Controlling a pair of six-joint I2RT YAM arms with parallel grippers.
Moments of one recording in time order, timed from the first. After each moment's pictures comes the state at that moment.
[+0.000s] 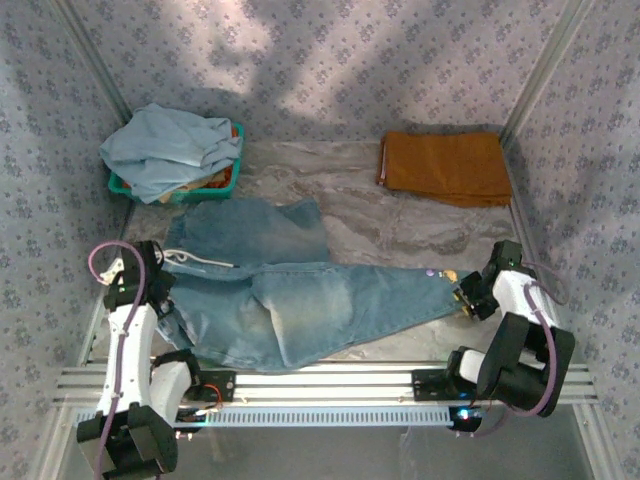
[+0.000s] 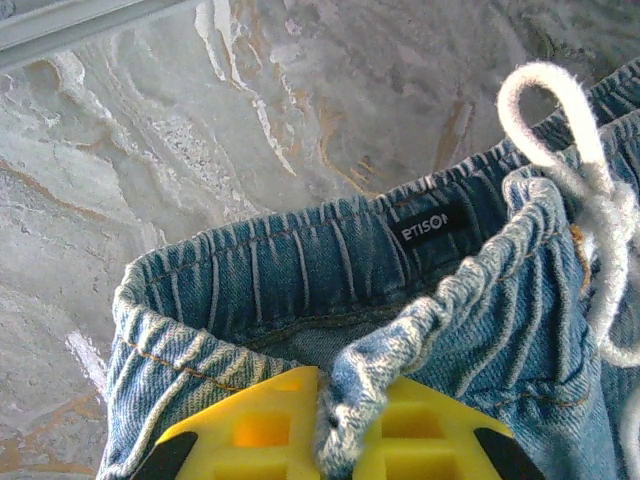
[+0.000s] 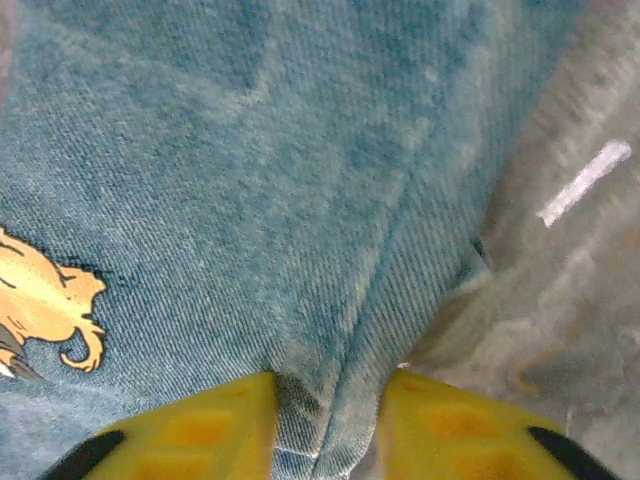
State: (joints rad) left arm 0.22 0.82 0.62 -0.82 -0.26 -0.85; right arm -0.38 1.22 0.58 -0.73 -0.18 0.63
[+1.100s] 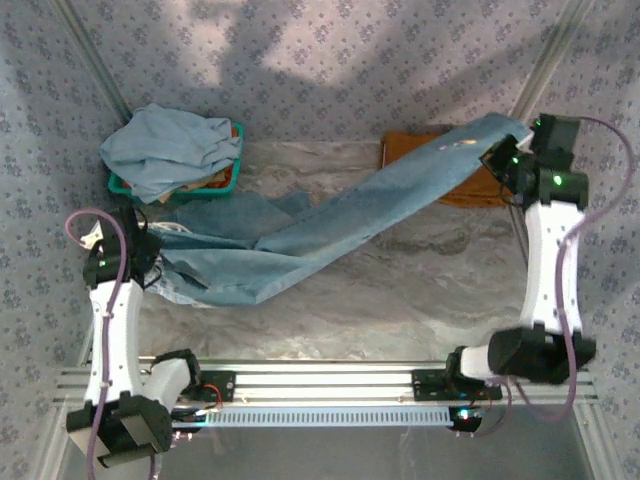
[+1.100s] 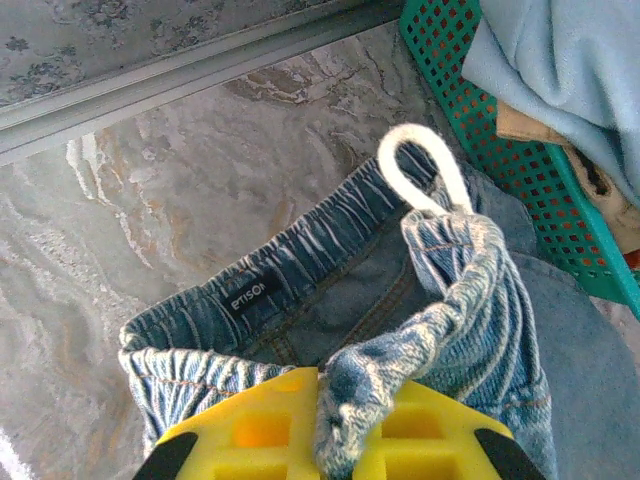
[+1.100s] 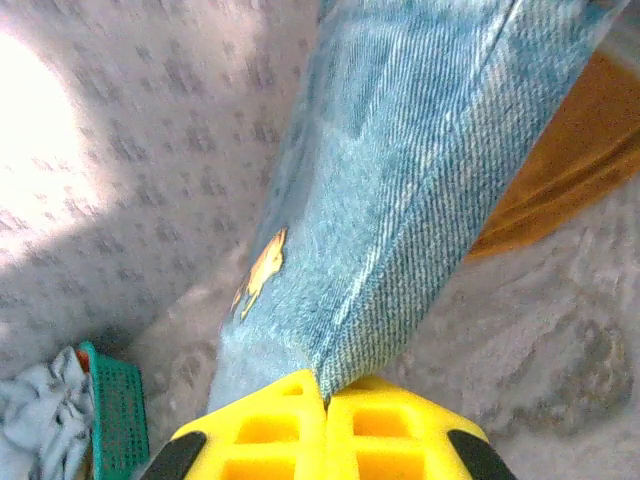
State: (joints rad) left arm 0.22 0.91 0.94 -0.85 -0.19 -0.84; right arm -0.24 1.29 1.55 -0.84 -0.23 0.62
